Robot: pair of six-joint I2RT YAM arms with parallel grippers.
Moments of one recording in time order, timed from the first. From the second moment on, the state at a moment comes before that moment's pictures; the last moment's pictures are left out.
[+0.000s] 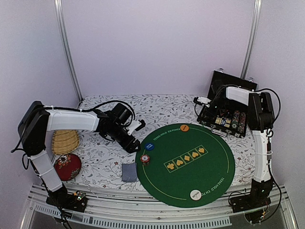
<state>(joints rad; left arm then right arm) -0.71 1.75 1.11 -0.44 0.12 0.09 0.19 2.32 1.92 -0.78 -0.24 -0.86</state>
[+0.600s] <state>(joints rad) -0.71 1.75 1.11 -0.44 0.13 0.10 0.18 2.33 1.96 -0.80 -0.24 -0.82</state>
